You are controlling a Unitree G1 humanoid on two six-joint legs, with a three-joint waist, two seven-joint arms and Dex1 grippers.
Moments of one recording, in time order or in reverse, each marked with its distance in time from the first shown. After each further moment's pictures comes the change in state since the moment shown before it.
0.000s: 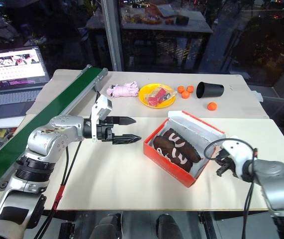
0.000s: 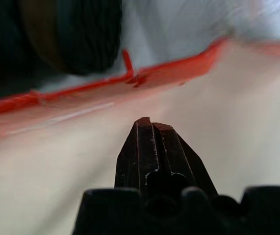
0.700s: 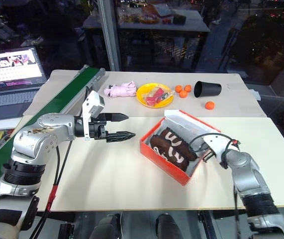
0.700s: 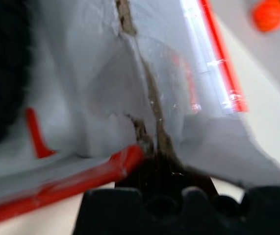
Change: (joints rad) left arm 0.029 0.029 0.052 -0.103 -0.009 0.067 0.056; right arm -0.218 0.196 0.067 0.282 -0.099 -0.264 -0.177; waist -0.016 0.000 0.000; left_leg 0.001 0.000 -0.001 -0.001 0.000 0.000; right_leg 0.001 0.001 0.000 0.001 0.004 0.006
